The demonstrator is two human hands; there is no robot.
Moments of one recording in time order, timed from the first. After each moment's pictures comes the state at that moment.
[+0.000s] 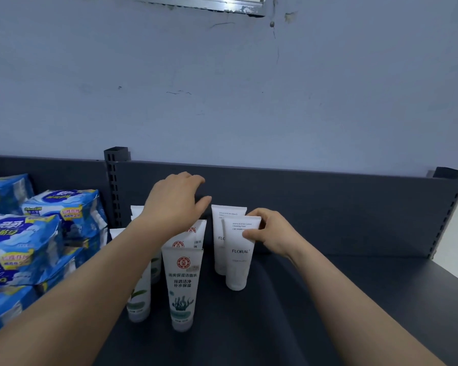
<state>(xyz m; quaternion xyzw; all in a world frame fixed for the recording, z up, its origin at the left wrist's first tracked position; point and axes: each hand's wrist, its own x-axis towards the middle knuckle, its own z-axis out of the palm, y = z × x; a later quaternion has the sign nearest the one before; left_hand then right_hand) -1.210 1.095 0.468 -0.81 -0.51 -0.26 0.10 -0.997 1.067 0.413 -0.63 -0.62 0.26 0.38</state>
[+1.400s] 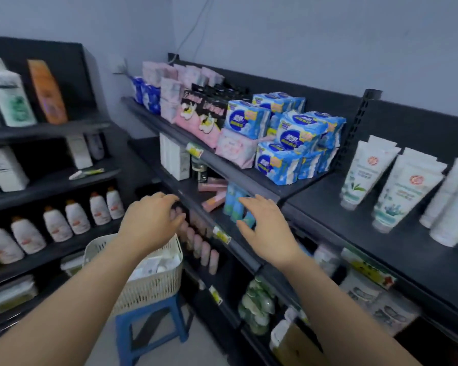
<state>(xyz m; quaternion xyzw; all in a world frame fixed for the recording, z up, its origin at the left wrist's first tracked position) -1.500 0.699 0.307 -0.48 -0.86 -0.17 0.09 -1.312 0.833 0.304 -0.26 -0.92 0.11 0.26</state>
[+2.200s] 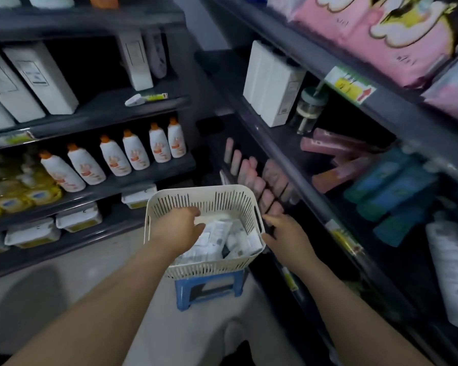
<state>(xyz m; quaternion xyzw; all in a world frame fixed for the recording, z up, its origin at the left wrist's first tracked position) -1.781 0.713 0.053 -0.34 -0.91 -0.14 -0.17 -1.608 0.885 0.059 -0.28 -0.92 0.26 0.03</state>
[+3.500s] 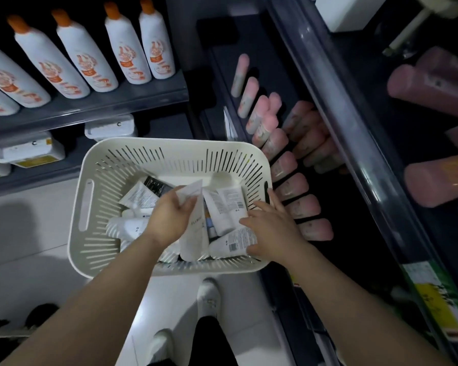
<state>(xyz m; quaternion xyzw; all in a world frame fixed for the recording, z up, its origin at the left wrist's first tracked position) -1.820 0.806 -0.135 -0.07 -0.84 -0.43 -0.32 -1.695 0.981 -0.126 -0.02 -0.97 0.06 -0.23</state>
